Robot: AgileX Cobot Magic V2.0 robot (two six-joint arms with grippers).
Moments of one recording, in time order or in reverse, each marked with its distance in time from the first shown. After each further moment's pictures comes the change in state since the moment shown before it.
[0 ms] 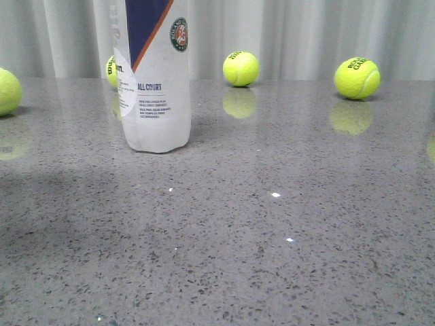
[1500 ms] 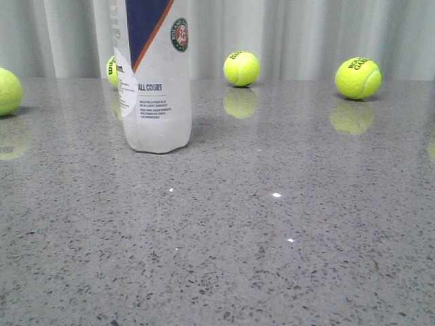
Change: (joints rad) left arm 0.373 -0.663 0.752 0.215 -0.369 -0.071; right arm 0.000 0.000 0.000 0.000 0.000 0.000
